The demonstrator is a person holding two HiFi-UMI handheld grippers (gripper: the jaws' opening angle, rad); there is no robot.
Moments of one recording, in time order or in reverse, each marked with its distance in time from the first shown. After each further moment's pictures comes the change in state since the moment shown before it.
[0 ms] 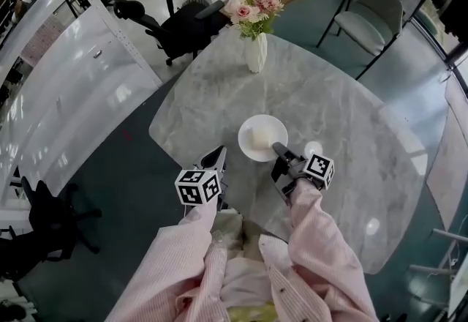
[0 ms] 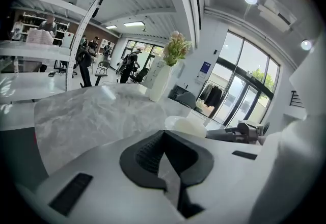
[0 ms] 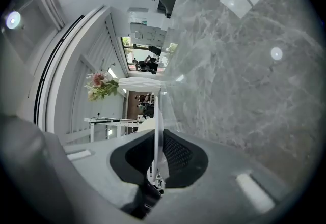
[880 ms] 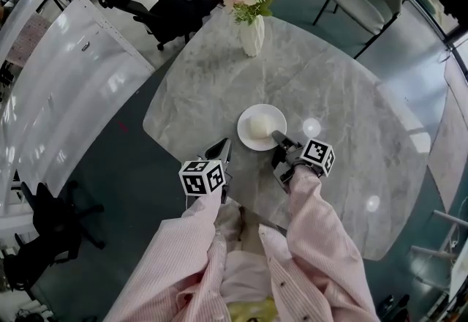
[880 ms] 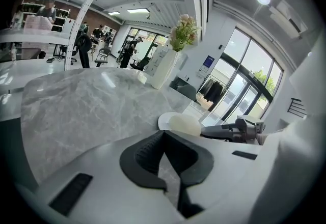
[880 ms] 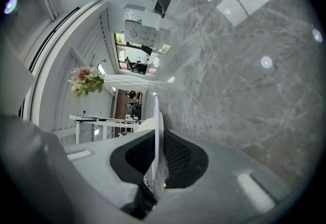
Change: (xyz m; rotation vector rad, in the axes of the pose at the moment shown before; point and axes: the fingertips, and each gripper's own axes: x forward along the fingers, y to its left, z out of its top) left arm 0.029 0.012 -0.029 -0.061 0.120 -0.020; right arm 0.015 -0.033 0.001 0.010 -0.017 -0.167
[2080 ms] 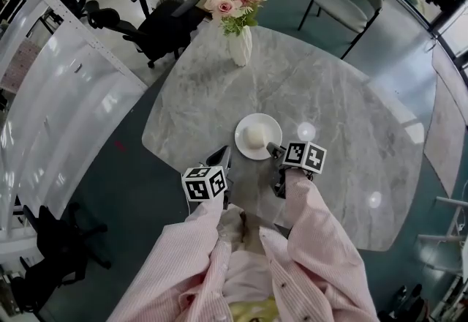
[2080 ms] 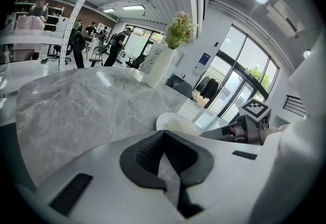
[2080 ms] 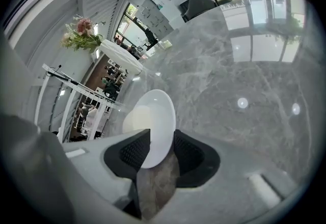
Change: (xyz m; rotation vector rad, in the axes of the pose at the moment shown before) left arm 0.004 -0.006 0.002 0.034 0.034 -0.038; right arm -0.013 -0.018 -0.012 -0.373 0.071 -0.398
